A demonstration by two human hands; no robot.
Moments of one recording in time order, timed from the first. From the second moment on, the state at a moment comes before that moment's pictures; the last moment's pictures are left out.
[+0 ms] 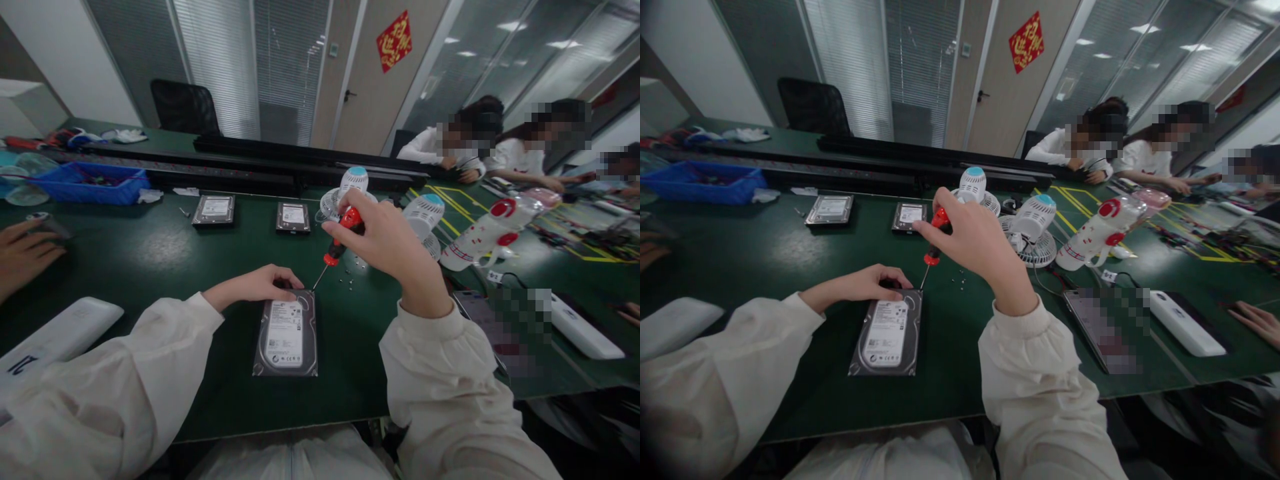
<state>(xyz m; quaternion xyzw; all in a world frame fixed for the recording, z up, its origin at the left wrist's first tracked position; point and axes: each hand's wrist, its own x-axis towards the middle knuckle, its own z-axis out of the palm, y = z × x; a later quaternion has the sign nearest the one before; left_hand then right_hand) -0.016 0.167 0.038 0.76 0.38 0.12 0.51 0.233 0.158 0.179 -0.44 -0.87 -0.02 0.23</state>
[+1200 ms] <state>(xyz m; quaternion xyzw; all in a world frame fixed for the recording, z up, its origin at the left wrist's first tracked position) -0.018 0.169 0.034 0.76 0.36 0.14 0.51 0.234 0.155 0.185 -0.45 -0.87 -0.02 0.21</state>
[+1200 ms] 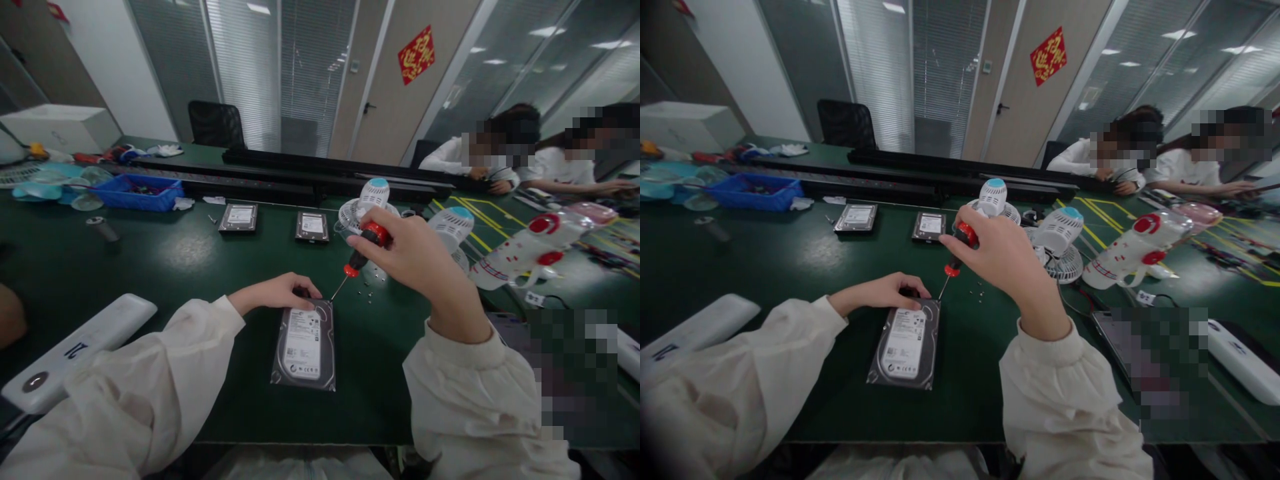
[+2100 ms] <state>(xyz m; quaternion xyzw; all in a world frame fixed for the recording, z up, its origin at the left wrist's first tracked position) -0.015 0.164 0.041 0.75 0.37 0.15 0.52 0.234 0.156 0.184 -0.44 -0.88 -0.03 0.20</state>
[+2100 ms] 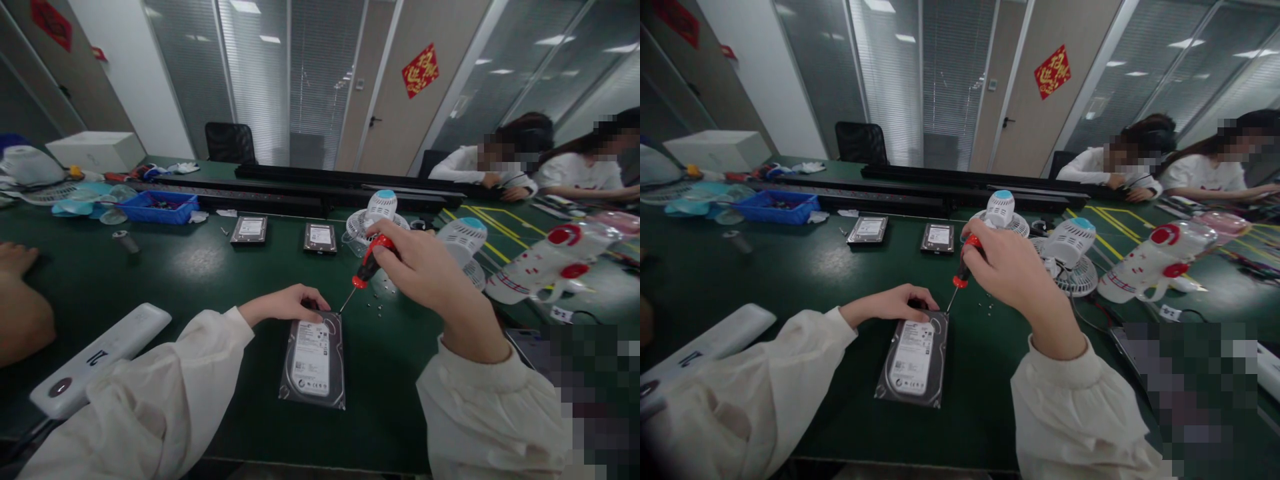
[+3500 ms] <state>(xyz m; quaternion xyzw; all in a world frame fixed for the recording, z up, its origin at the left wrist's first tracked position) -0.018 0.171 0.030 0.76 0.37 0.13 0.51 0.235 0.159 0.176 -0.43 -0.87 -0.03 0.23</state>
